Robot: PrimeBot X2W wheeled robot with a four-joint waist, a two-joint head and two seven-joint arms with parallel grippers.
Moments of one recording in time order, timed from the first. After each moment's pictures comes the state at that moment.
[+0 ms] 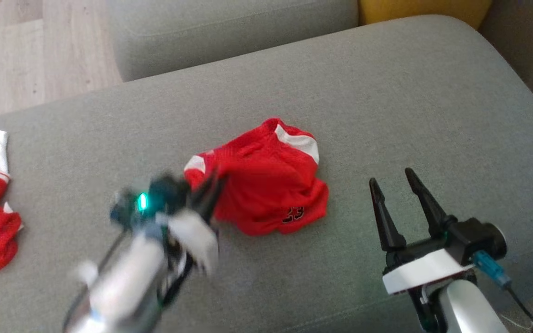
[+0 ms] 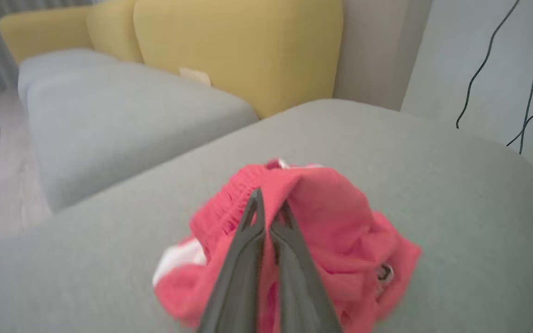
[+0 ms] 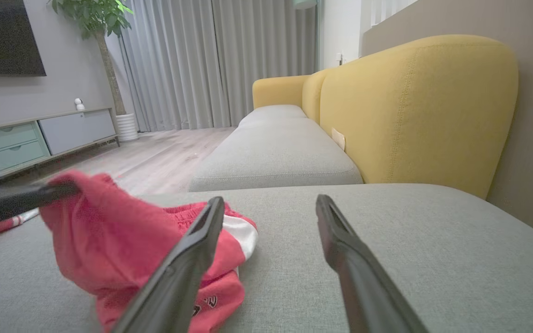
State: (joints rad) left arm -0.55 0.23 -0.77 0.57 -0.44 -0.06 -0.26; right arm -0.09 -0.06 0.20 0.22 0.10 0.13 -0.25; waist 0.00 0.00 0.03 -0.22
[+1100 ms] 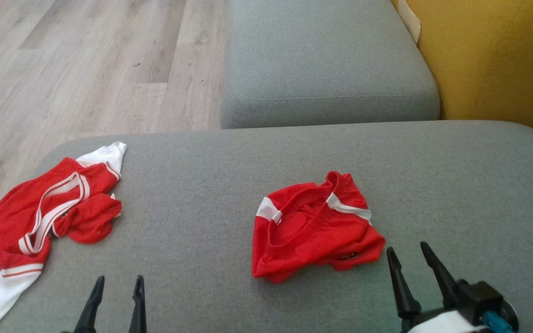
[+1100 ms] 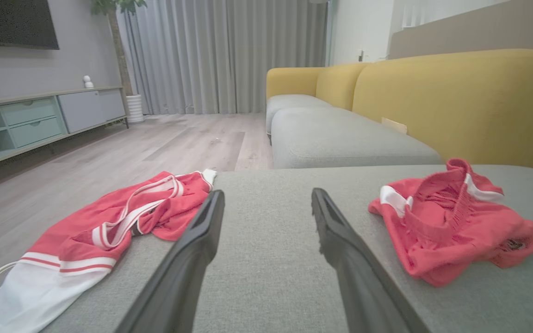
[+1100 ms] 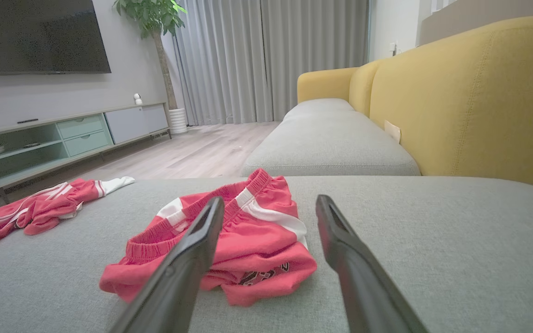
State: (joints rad) left arm 0.37 0.09 -0.08 -0.06 -0.06 0.03 -0.26; right arm 0.13 -0.05 0.14 0.27 0.13 0.13 -0.25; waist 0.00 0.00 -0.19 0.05
